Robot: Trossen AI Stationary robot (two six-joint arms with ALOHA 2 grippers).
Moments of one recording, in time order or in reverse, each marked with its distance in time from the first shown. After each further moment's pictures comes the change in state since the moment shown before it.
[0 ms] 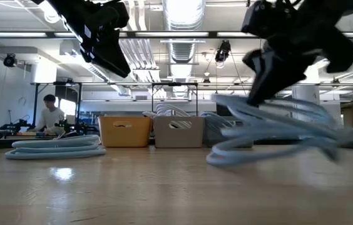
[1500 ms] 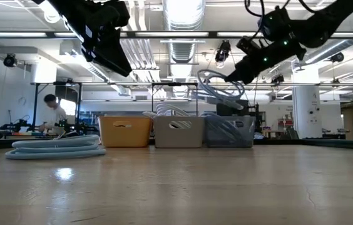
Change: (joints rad) left arm 0.000 0.000 0.000 0.015 -0.006 0.020; right arm -1.002 -0.232 -0.165 0.620 -0.265 -0.589
